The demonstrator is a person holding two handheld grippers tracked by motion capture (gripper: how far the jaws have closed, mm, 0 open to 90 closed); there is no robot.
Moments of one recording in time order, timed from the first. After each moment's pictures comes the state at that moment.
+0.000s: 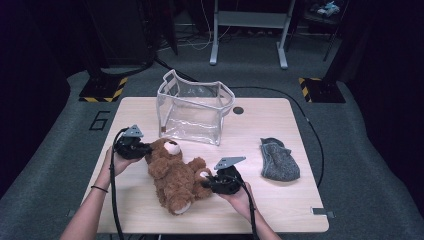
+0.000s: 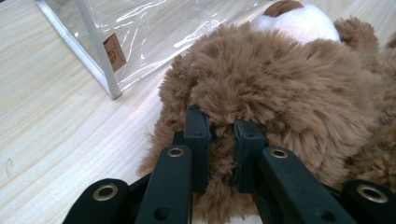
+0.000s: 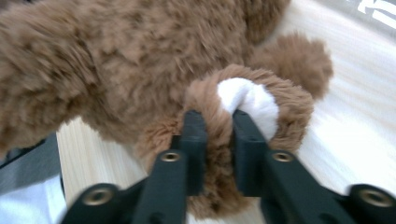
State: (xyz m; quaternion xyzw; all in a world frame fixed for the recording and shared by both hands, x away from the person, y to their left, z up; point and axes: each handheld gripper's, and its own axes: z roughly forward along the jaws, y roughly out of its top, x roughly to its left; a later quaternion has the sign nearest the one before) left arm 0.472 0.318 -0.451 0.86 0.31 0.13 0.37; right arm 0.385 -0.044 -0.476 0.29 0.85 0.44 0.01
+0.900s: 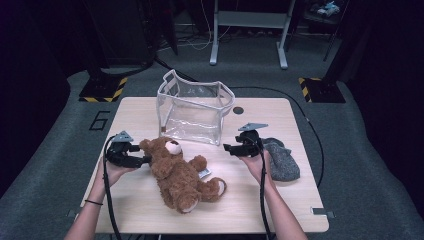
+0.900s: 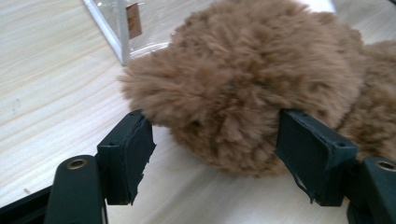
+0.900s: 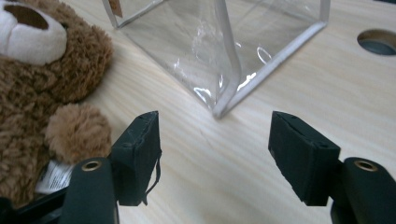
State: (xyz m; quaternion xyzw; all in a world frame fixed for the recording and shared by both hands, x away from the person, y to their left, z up) left arm 0.443 0.334 -0.453 0.83 0.39 0.13 0.39; right arm 0.488 -0.104 -0.453 0.41 0.80 0.42 0.13
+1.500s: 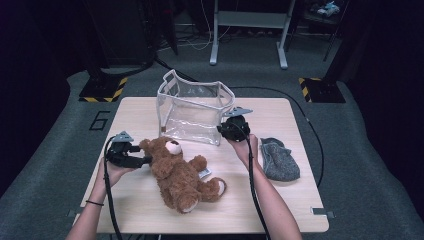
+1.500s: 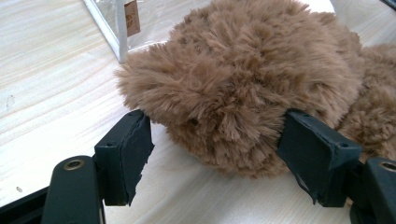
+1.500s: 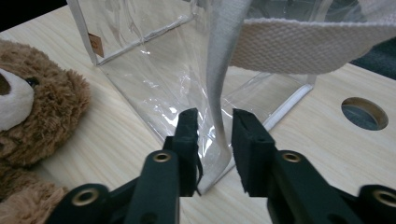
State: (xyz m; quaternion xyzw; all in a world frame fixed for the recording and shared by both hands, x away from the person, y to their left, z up) left arm 0.445 0.334 -0.455 0.82 0.40 0.12 0.39; right arm 0.529 -0.064 -0.434 0.38 0.80 0.42 0.19
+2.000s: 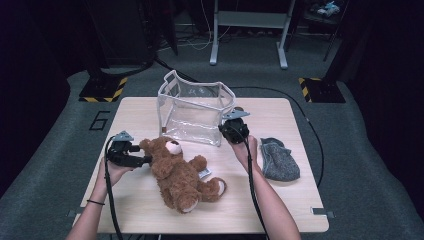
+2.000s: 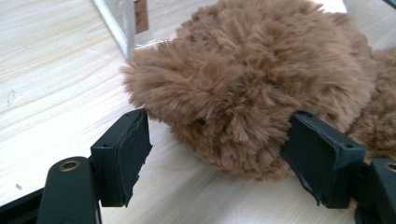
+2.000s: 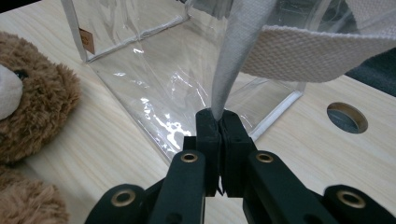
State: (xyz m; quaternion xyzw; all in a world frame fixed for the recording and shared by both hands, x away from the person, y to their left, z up) left arm 0.449 0.334 -0.457 0.82 0.41 0.12 0.39; right arm 0.519 -0.059 -0.434 0.38 0.80 0.40 0.23
